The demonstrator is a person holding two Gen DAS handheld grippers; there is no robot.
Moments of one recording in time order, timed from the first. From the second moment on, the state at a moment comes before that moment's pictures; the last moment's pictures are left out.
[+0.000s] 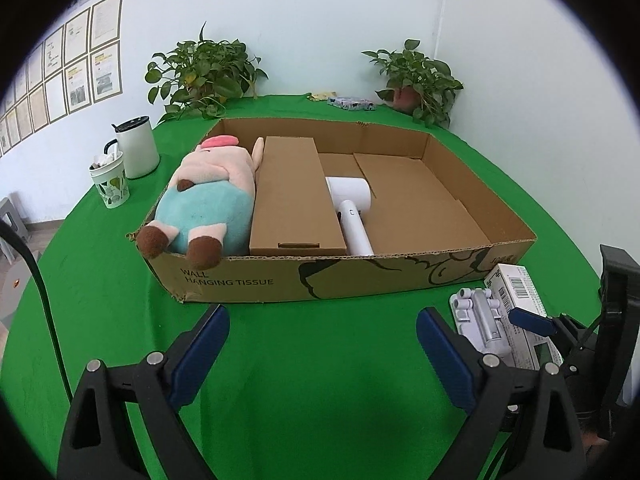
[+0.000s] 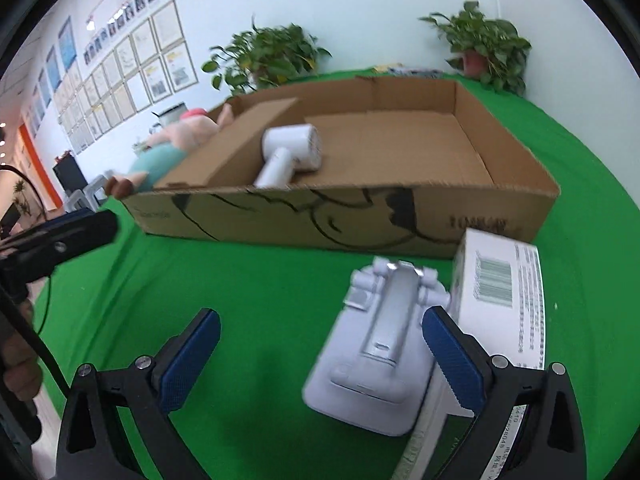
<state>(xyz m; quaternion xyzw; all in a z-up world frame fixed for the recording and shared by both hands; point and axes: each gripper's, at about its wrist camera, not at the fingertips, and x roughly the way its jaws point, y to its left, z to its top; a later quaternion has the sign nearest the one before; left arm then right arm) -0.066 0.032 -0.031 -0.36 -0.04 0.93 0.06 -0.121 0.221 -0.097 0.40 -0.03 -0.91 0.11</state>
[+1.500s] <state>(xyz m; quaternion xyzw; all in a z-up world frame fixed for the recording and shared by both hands) -0.118 0.075 -0.097 -0.50 -0.27 0.76 0.33 -0.098 0.208 -0.117 0.44 0.01 -0.89 0.12</state>
